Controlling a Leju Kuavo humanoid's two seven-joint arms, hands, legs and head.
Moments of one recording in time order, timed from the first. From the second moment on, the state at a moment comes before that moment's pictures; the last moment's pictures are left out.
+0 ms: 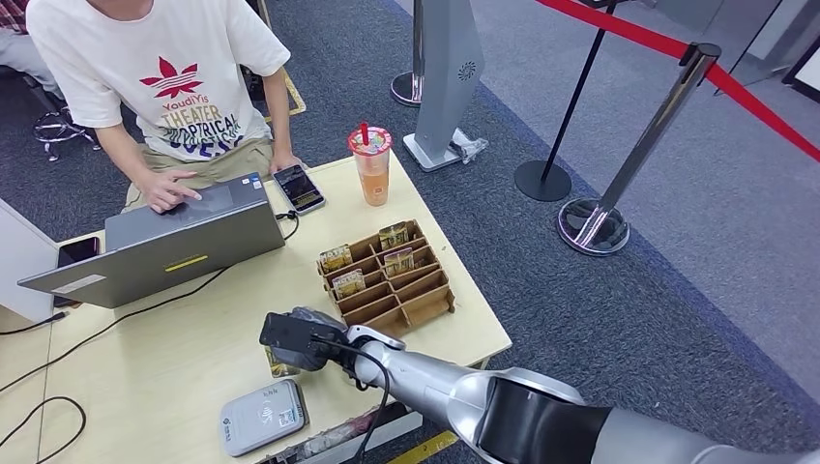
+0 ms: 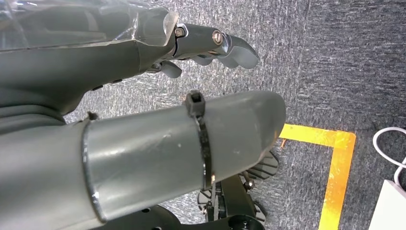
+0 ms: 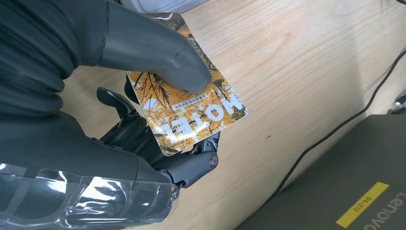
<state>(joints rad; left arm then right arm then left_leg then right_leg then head) -0.06 -0.11 1.01 -0.21 -0.81 0.04 -0.05 -0.61 0.10 0.77 -0.50 0.00 -0.03 -0.36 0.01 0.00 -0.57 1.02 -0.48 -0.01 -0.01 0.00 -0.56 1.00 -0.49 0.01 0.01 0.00</state>
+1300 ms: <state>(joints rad) -0.06 -0.11 1.01 -0.21 -0.83 0.03 -0.05 -0.53 0.09 0.73 -0.53 -0.04 -0.07 -0.40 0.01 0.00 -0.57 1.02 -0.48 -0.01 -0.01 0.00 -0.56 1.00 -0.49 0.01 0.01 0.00</state>
